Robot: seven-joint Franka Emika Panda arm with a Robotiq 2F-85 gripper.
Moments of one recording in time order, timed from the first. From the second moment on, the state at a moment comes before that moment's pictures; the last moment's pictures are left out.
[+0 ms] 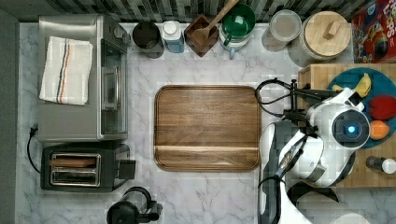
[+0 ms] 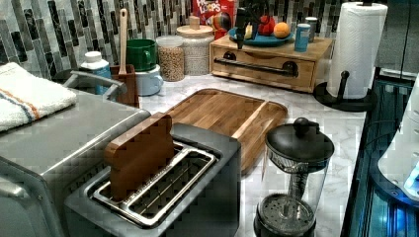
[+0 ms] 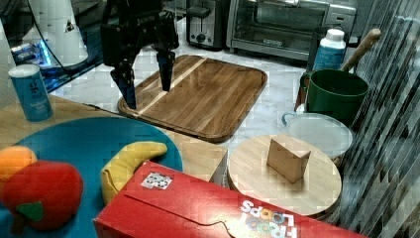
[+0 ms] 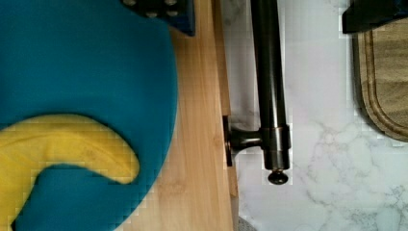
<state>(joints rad) -0.28 0.14 -0.20 -2.19 -0.07 0.94 -1.13</state>
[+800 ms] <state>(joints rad) -0.27 0.15 -0.13 -2.29 -0.09 0.98 -1.09</state>
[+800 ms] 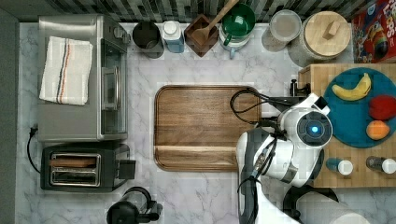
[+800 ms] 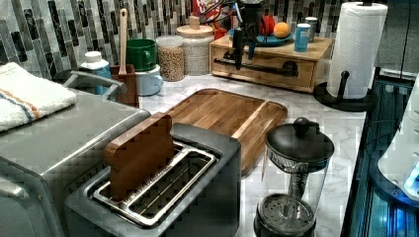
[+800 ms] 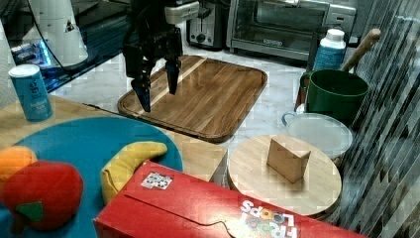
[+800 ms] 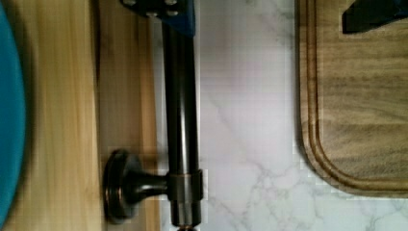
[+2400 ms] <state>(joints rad) -0.28 0.19 -0.16 -2.38 -0.13 1.25 -1.07</state>
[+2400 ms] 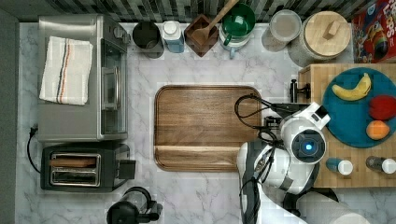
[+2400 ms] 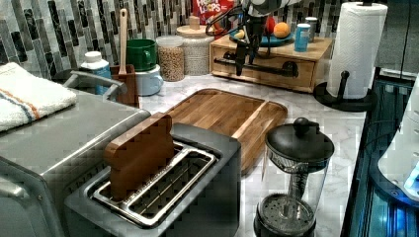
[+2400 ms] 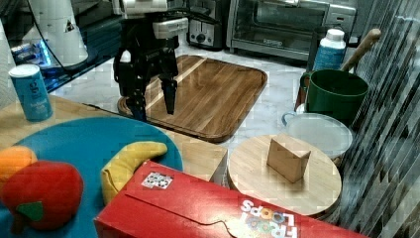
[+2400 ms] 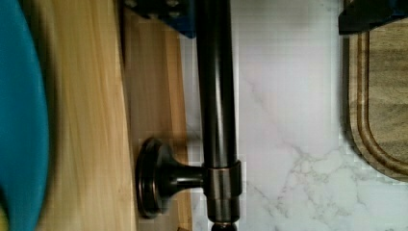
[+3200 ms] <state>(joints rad) -0.27 0.29 -0.18 -2.35 -0.12 1.25 -1.01</state>
